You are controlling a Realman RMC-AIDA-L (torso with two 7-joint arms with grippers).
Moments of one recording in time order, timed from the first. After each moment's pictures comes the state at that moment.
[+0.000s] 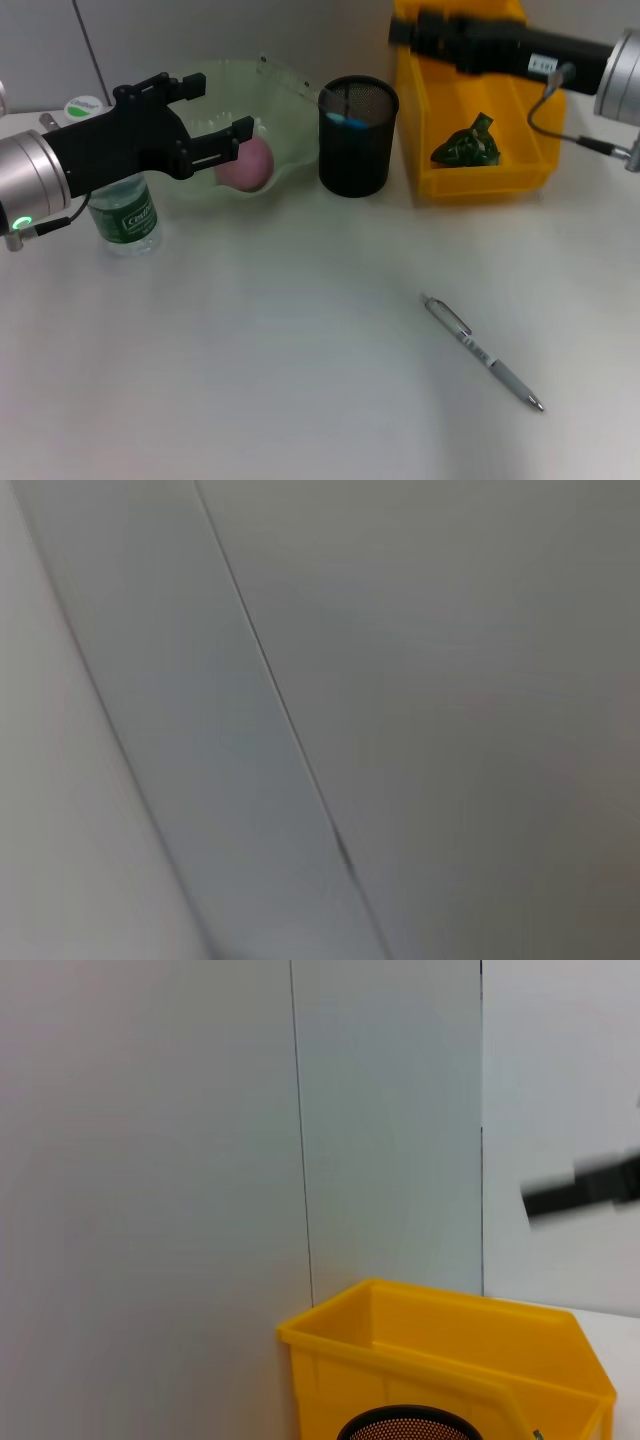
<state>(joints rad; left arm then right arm) -0.47 -2.06 1.22 0.84 1.45 1.07 -1.29 0.41 2.01 -1.20 -1.07 -1.48 -1.07 1.95</state>
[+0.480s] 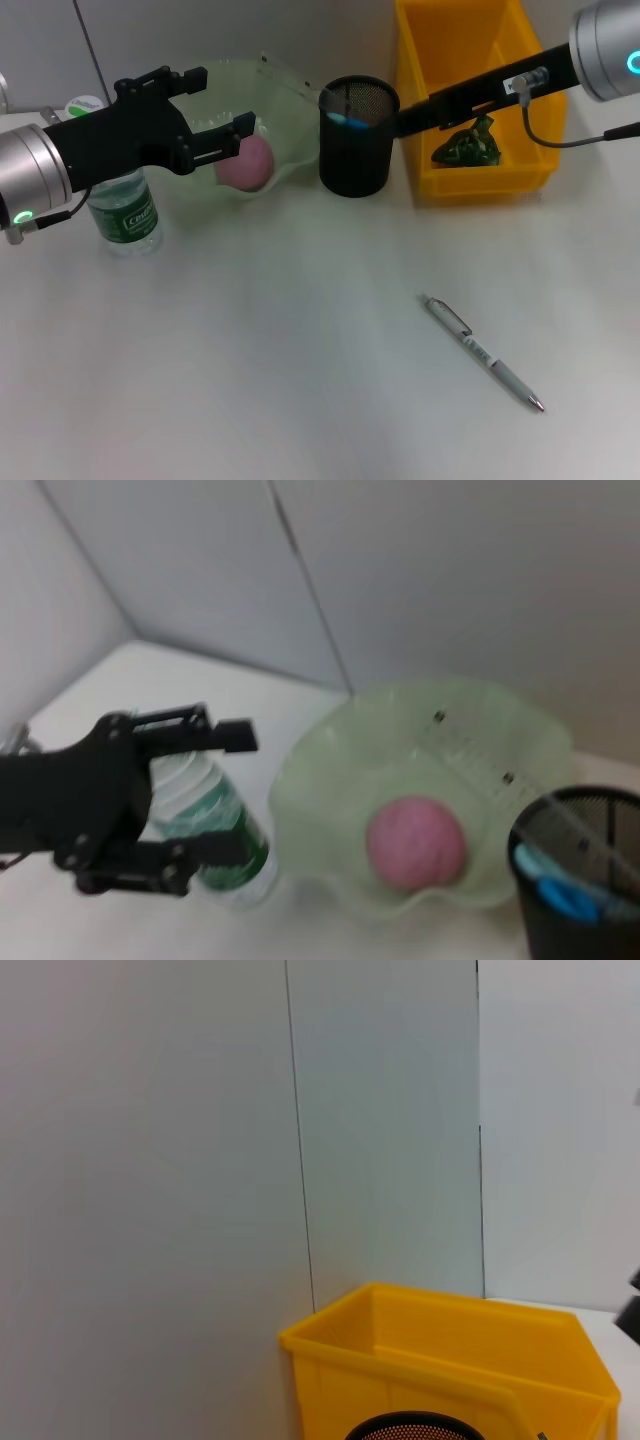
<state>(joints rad) -0.48 -2.06 1.22 0.85 1.45 1.07 -1.27 0.58 2.03 -1.18 -1.51 -2.26 -1.47 2.72</state>
